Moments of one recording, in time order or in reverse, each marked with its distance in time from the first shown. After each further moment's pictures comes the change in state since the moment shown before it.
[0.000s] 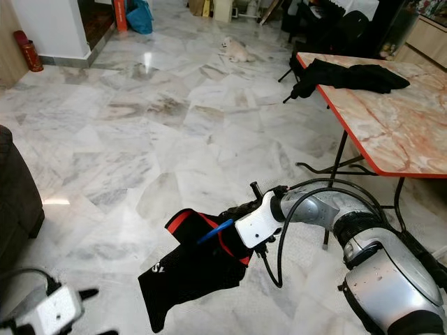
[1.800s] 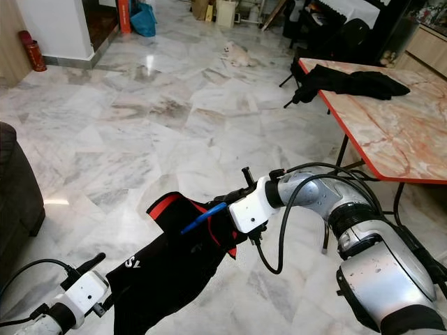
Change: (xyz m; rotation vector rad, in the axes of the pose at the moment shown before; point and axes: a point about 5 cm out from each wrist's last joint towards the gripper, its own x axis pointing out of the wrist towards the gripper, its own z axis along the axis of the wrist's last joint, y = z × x) left arm 0.059 0.019 -0.013 0.140 -0.168 0.399; right arm -0.010 -0.031 0.015 0.062 -0.174 -0.053
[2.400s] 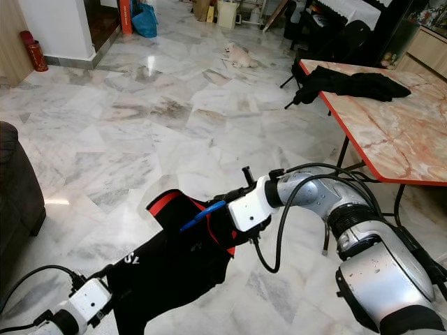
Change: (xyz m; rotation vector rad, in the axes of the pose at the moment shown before) left arm 0.000 -0.014 -0.001 -0.019 -0.003 -0.065; right arm 0.002 -0.001 -0.001 0.019 0.012 -0.016
